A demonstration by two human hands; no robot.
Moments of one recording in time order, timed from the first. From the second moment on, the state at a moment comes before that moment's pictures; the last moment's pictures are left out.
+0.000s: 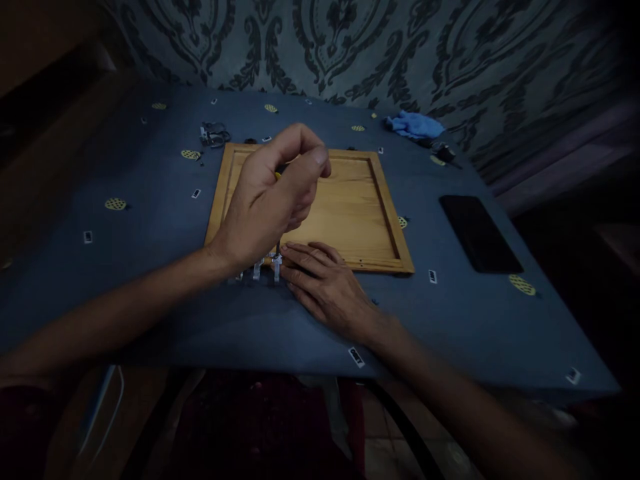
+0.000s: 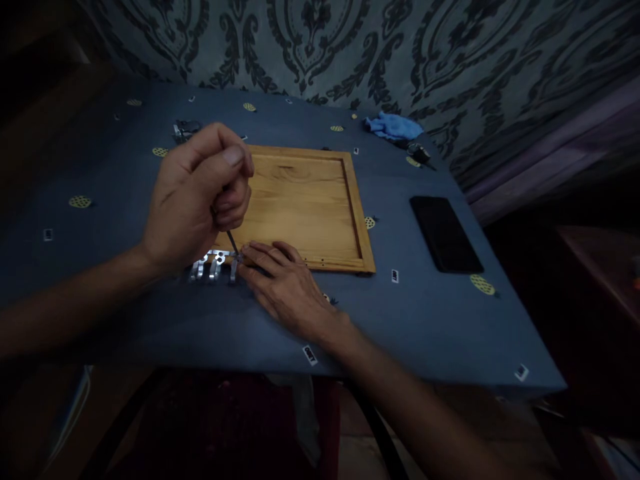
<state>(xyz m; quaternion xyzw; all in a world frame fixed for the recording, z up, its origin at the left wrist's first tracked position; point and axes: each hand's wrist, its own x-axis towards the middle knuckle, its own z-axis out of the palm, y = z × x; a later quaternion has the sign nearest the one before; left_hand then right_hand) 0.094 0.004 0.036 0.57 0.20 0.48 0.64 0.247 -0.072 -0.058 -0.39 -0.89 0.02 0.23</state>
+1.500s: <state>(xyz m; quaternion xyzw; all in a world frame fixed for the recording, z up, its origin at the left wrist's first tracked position) 0.091 0.004 0.039 0.62 0.20 0.43 0.62 0.248 -0.072 -0.056 -0.39 -0.89 0.01 0.22</state>
